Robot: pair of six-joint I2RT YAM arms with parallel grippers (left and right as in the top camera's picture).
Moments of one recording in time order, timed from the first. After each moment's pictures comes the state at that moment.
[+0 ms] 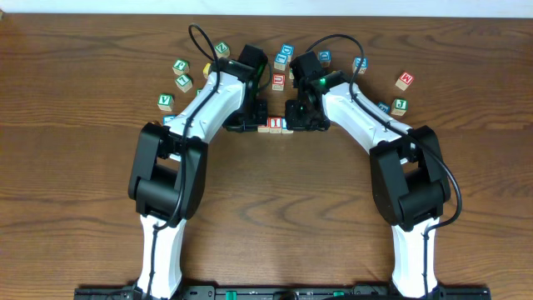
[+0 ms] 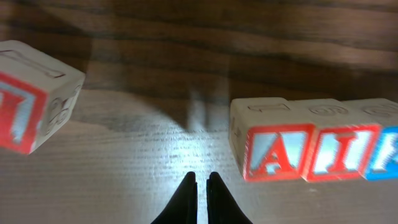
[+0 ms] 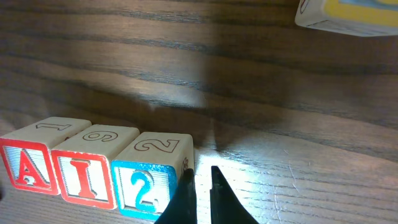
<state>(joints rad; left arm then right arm) -0.38 2.19 1.73 -1.01 0.10 -0.38 0.44 2.19 1.64 -0.78 -0.13 0.42</state>
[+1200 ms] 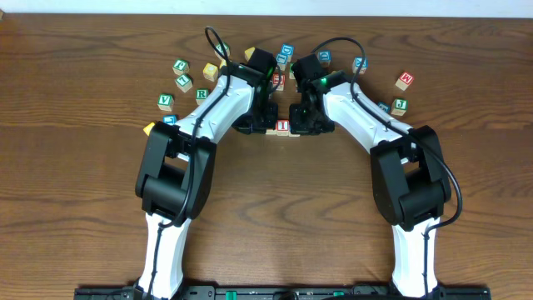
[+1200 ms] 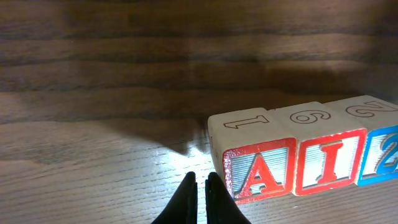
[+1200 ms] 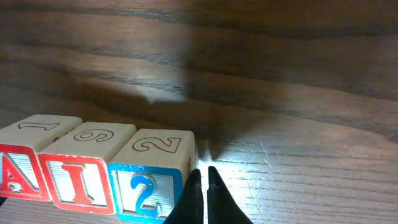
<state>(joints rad) -0.43 2.22 1.72 -0.96 0.15 -0.30 0.43 2.19 1.64 -0.86 -0.10 0.42</state>
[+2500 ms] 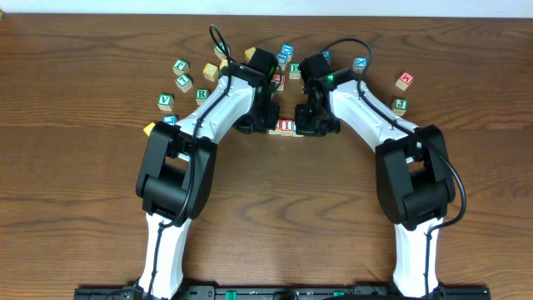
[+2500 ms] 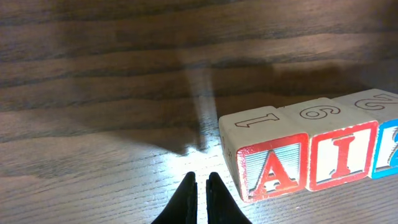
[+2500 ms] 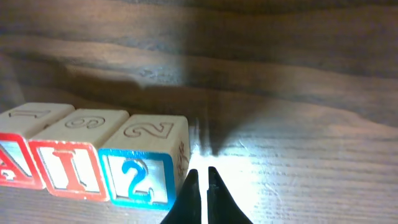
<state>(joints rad) -0.43 2.22 1.72 -0.94 0.15 -0.23 0.40 2.18 1.64 -0.91 -0.12 0.42</state>
